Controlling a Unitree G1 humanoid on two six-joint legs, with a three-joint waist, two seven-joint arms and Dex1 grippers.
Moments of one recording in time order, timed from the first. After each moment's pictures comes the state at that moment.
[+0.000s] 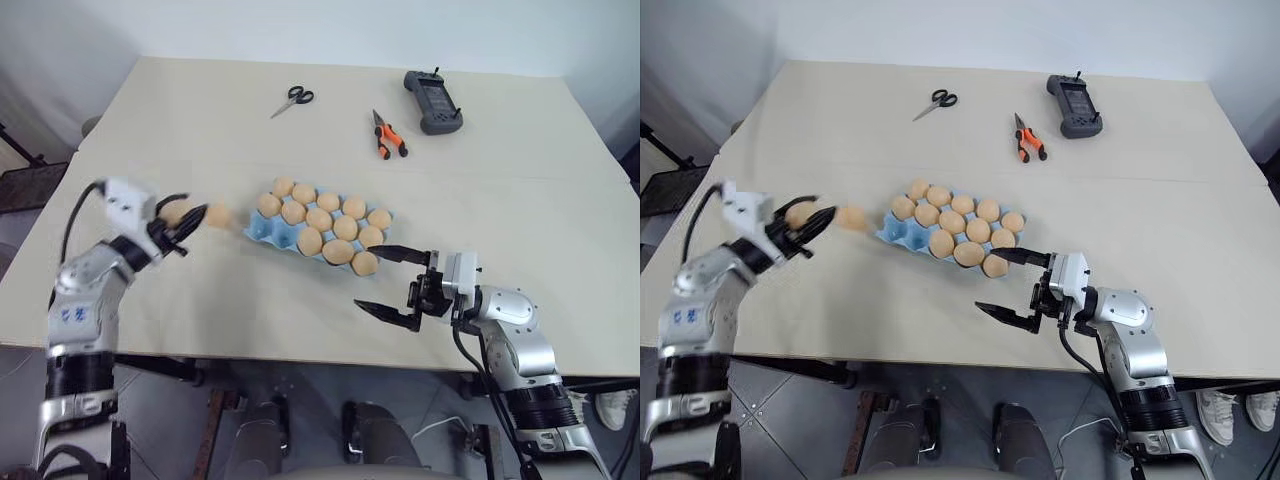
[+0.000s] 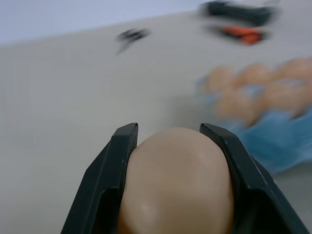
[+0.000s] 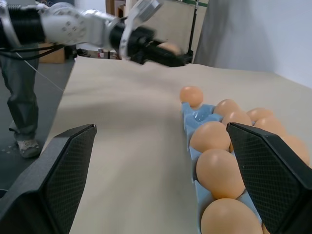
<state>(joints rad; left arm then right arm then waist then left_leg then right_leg) -0.52 0.58 0.15 0.17 -0.32 0.22 -0.70 -0.26 -0.43 0.03 0.00 0.44 -0.15 1.18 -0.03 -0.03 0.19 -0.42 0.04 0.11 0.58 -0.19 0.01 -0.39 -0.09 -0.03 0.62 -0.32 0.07</state>
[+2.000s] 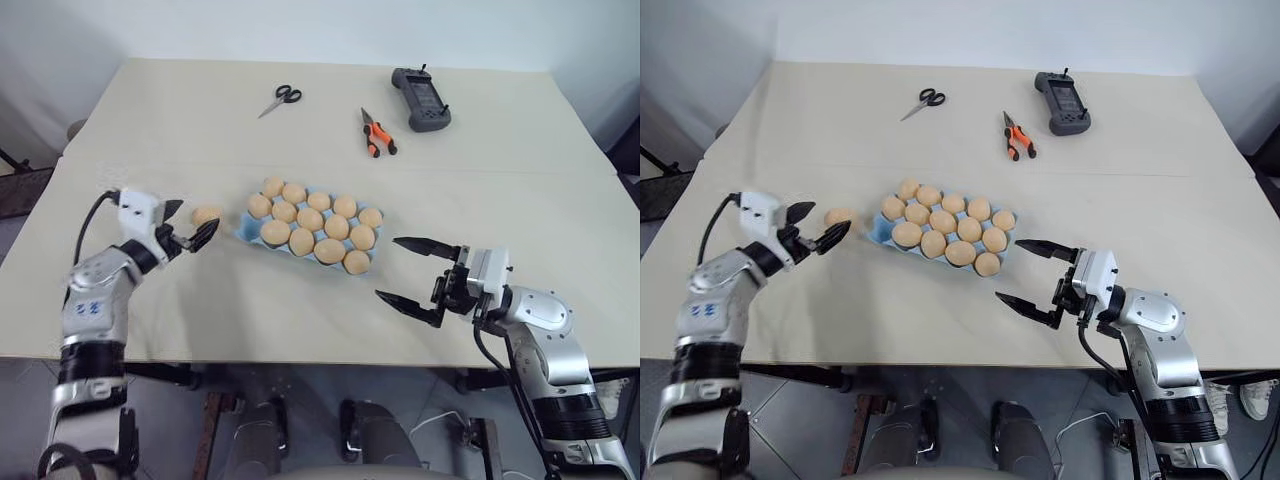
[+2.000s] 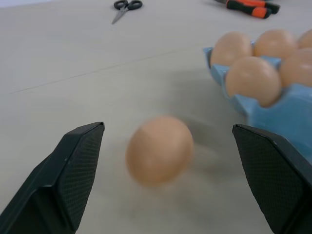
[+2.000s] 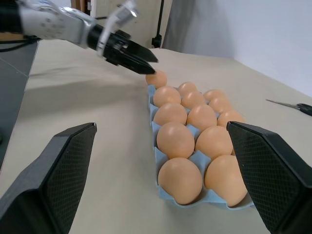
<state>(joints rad) -0.56 0.56 0.21 0.49 -0.22 0.13 -0.60 -0.20 -0.52 -0.03 -0.08 0.46 -0.14 1.11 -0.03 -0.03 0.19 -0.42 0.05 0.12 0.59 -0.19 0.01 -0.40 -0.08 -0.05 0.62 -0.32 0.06</state>
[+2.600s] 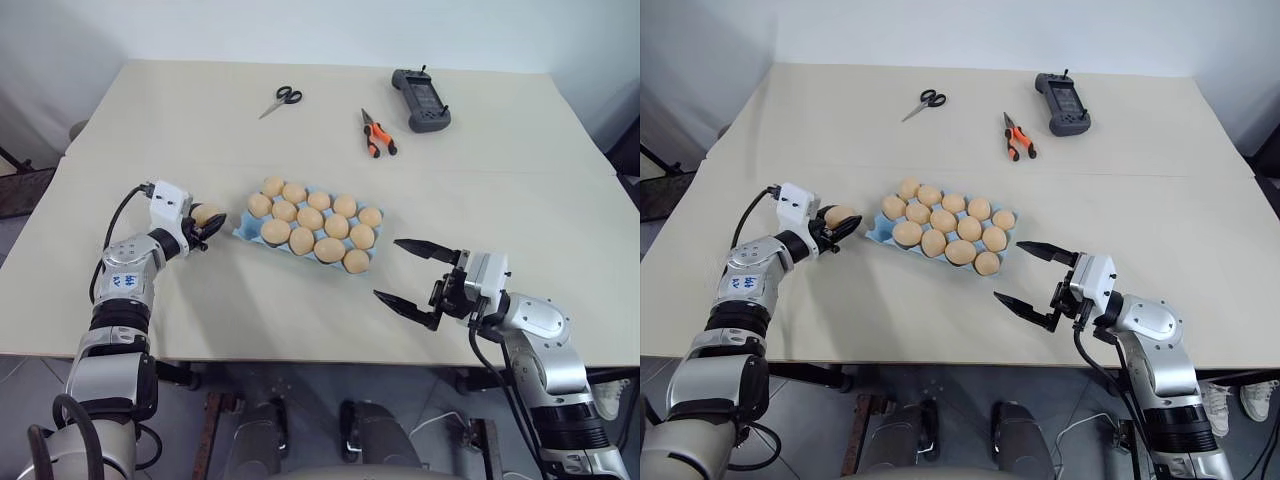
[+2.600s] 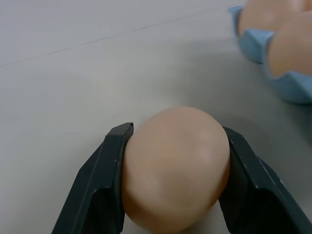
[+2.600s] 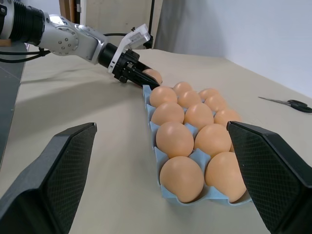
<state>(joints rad) -0.76 0.53 0.16 0.91 -0.15 -0.07 -0.68 -0.16 -0.50 -0.03 -0.11 0.45 -0.14 1.05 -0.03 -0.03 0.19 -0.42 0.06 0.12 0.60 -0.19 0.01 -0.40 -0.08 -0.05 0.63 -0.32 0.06</state>
